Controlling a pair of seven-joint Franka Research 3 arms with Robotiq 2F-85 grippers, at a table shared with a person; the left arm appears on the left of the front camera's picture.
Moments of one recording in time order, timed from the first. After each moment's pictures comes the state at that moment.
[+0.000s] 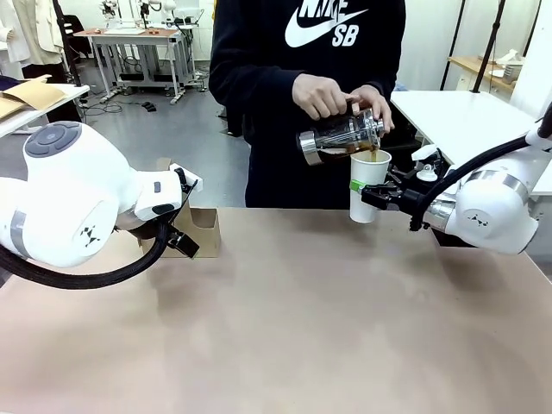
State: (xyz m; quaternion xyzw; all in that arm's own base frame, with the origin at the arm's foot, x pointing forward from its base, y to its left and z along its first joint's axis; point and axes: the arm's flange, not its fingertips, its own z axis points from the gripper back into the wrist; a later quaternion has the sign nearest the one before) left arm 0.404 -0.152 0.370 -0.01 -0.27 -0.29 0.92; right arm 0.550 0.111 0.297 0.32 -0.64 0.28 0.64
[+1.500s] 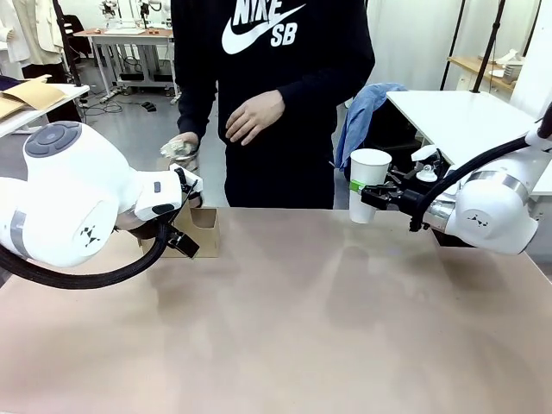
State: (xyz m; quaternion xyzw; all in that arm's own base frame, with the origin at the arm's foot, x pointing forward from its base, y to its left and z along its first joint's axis) left arm 0.404 -0.152 0.370 -0.01 -0.27 -0.29 0.92; right arm 0.549 0.111 0.296 0.32 -0.64 0.28 0.64
